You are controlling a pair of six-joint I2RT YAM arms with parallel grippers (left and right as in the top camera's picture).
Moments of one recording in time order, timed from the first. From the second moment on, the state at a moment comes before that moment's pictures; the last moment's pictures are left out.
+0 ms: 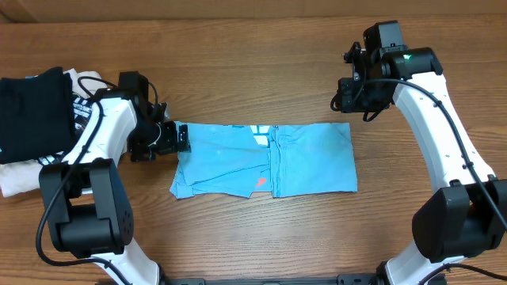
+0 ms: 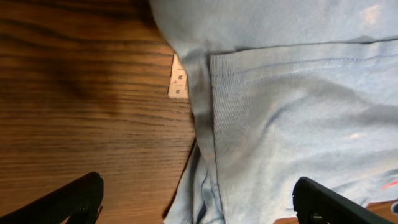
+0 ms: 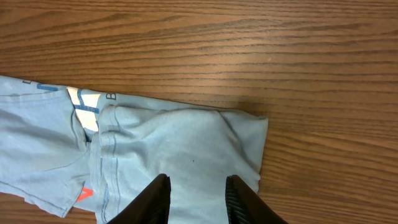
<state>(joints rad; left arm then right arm) 0.07 1.89 1.31 -1.03 0.21 -0.05 0.13 1.81 1.65 -1.13 -0.17 0.07</state>
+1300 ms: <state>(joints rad) 0.00 1.87 1.11 -0.85 0.28 -0.04 0.13 1.81 1.65 -1.13 -0.16 0.07</state>
